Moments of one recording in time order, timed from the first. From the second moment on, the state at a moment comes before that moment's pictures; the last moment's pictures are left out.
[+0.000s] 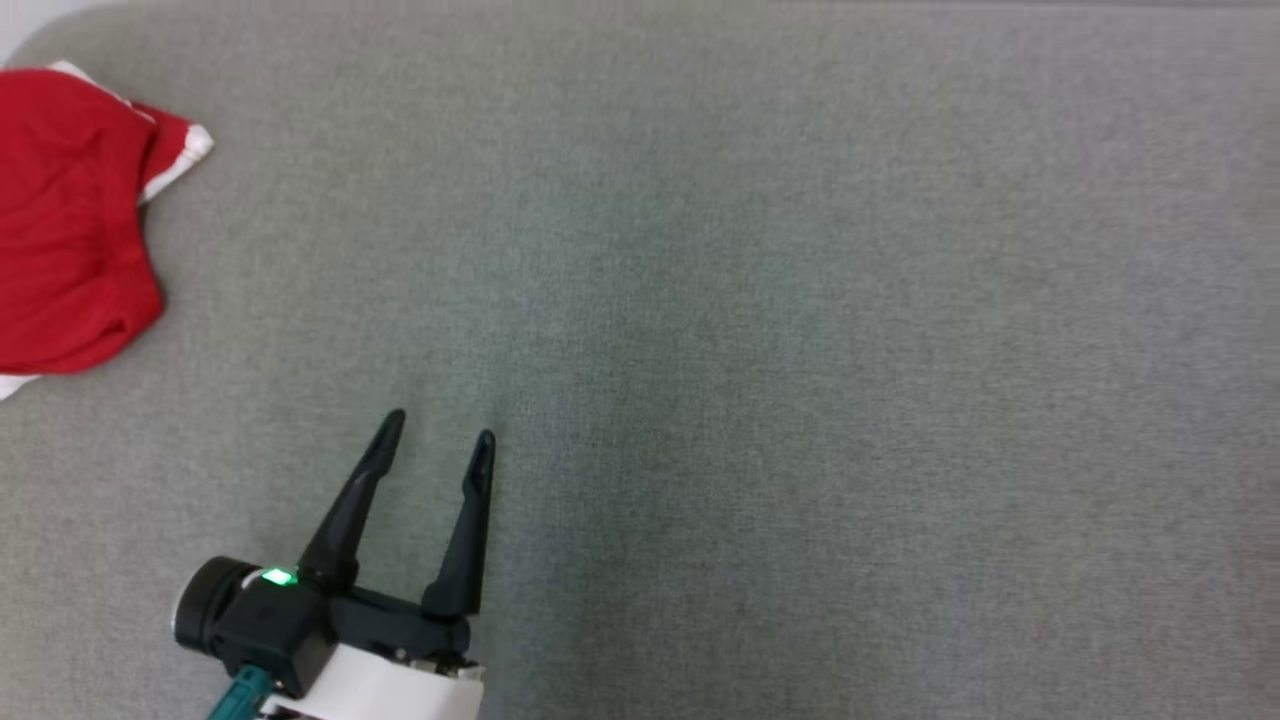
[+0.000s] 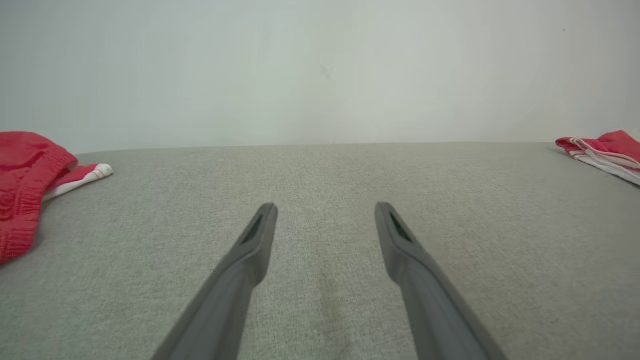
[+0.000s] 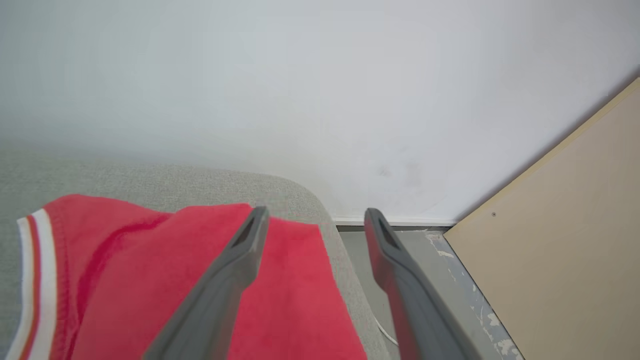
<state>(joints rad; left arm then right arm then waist) -0.11 0.08 -0.12 -0.09 -0.07 -0.13 -0.26 -1.05 -0.68 -0.02 1.19 0.16 0.13 -0.21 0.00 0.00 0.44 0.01</state>
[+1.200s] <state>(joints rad) 0.19 0.05 -0.03 0.07 -0.08 -0.11 -0.26 0.12 -0.06 -0.22 0.13 0.03 0.13 -0.26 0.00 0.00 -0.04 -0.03</state>
